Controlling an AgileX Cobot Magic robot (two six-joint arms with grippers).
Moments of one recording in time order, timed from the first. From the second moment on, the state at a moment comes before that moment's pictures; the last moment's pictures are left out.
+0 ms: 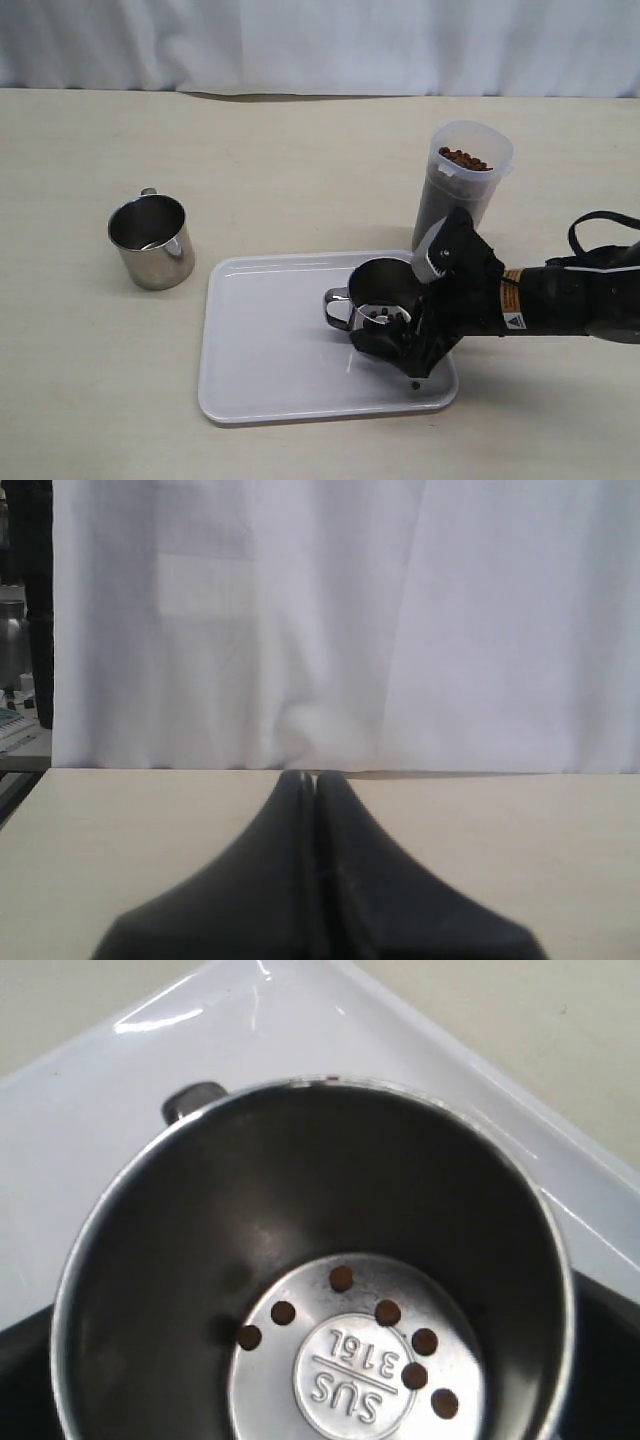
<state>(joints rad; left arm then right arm) -0.12 0.22 -0.09 0.28 -0.04 -0.34 0.36 1.90 -0.54 -1.11 -0.75 0.49</state>
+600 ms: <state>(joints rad) -0.12 0.22 -0.09 0.28 -0.04 -0.34 0.36 1.71 -0.54 -1.48 -0.72 0.85</state>
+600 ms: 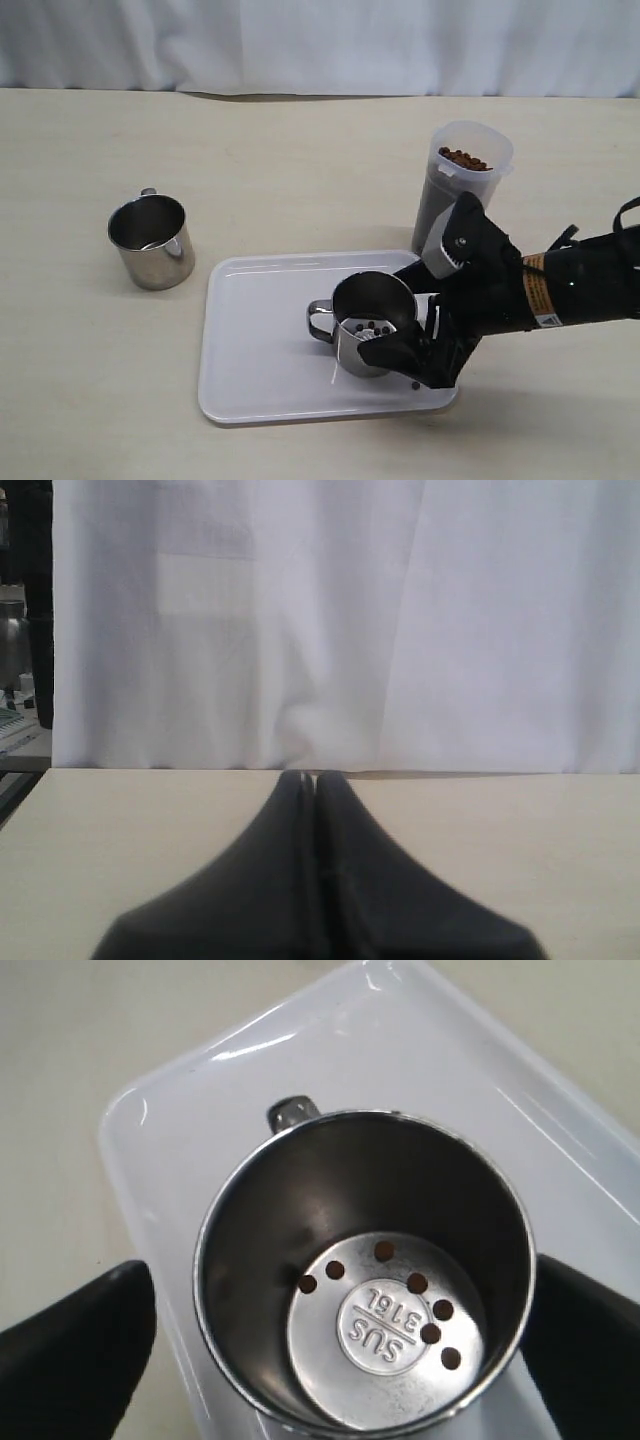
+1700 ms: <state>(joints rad) -0.12 0.22 -0.09 0.28 -0.04 -0.34 0.36 1.32 -0.54 -1.74 -1.20 1.28</state>
